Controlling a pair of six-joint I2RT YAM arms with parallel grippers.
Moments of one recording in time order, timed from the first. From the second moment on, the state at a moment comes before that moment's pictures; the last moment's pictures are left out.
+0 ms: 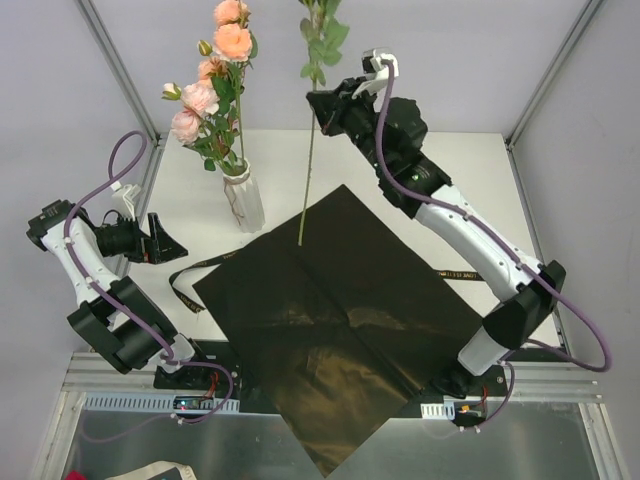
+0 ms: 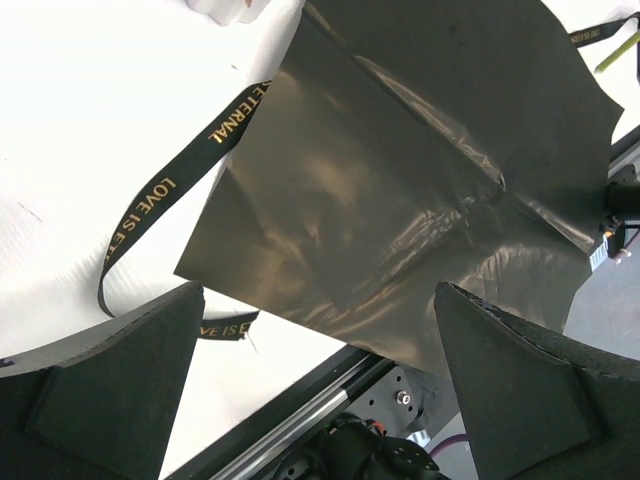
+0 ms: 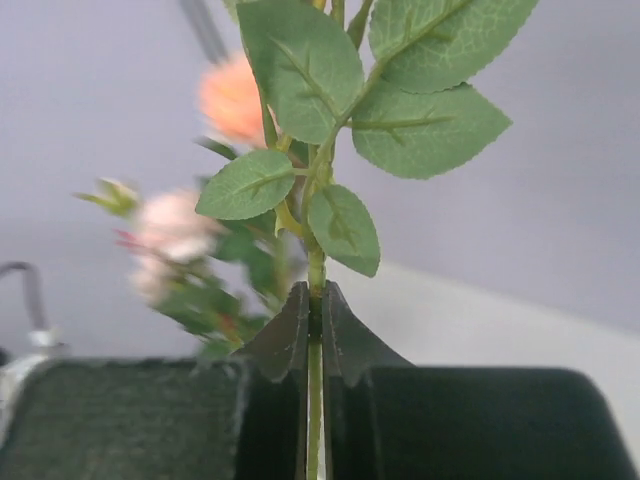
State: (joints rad) left arm 0.76 1.39 1.26 -1.46 1.00 0.91; right arm 0.71 1.67 1.76 -0.02 0.10 0.36
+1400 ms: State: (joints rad) left arm 0.76 1.42 1.26 -1.46 1.01 0.94; right arm 0.95 2.04 2.10 0.67 -0.03 -0.07
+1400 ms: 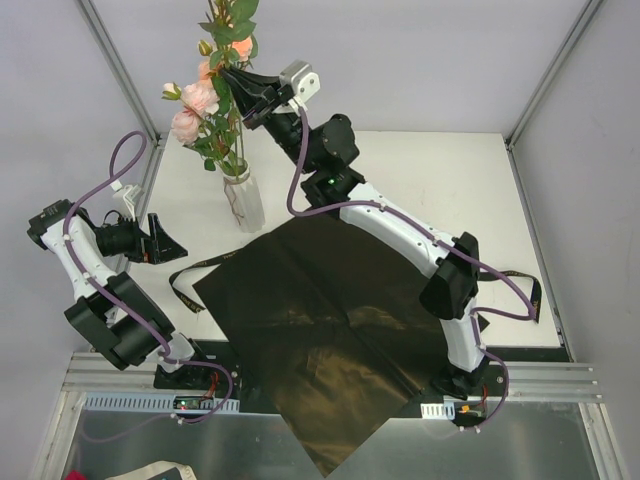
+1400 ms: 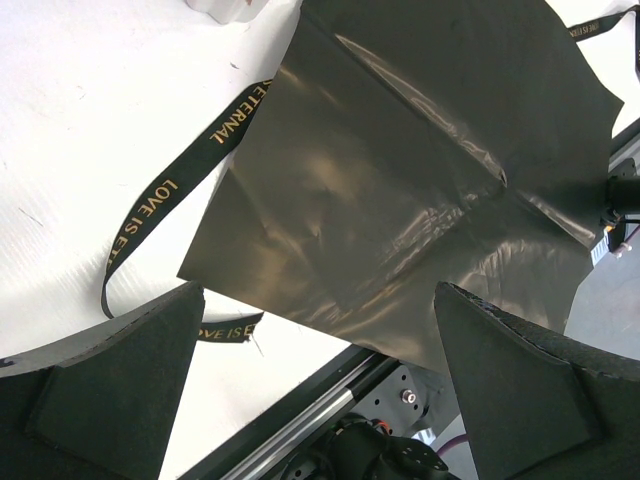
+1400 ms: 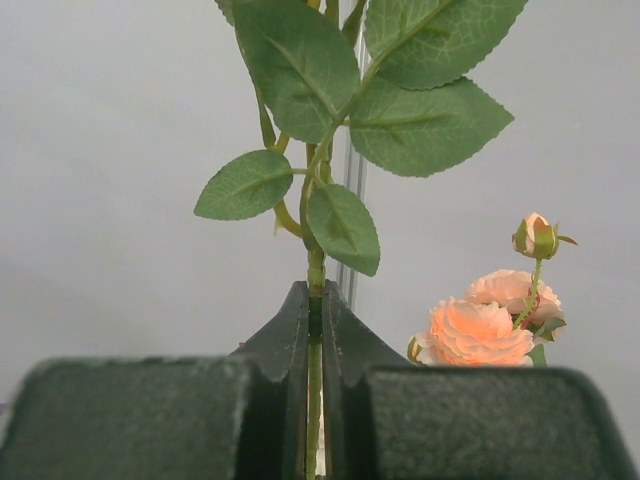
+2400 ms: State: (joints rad) left arm 0.77 1.43 1.26 -1.46 1.01 0.96; right arm 0.91 1.99 2.11 0.70 -0.04 0.00
